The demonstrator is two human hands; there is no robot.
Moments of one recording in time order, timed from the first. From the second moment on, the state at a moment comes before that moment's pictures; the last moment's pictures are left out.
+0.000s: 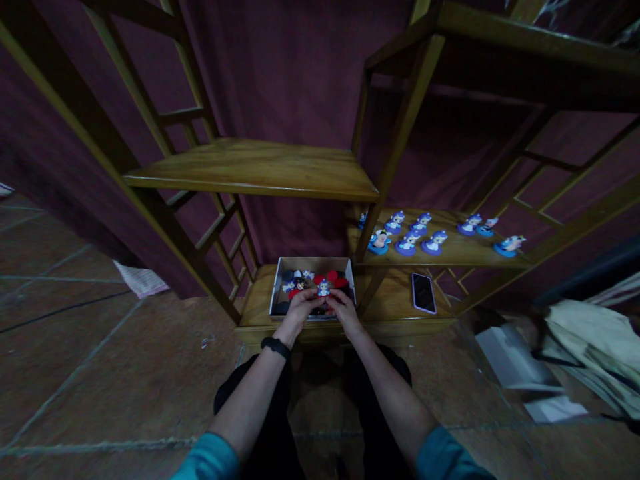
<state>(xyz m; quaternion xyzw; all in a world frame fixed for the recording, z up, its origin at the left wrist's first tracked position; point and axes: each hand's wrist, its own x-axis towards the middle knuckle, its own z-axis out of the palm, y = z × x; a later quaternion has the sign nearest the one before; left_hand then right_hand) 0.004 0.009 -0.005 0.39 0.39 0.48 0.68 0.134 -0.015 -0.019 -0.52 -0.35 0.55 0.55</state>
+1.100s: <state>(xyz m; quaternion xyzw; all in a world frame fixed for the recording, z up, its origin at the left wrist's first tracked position) 0.003 0.011 -0.009 0.36 0.40 0.49 0.69 0.131 -0.018 -0.013 -0.53 -0.34 0.53 0.57</state>
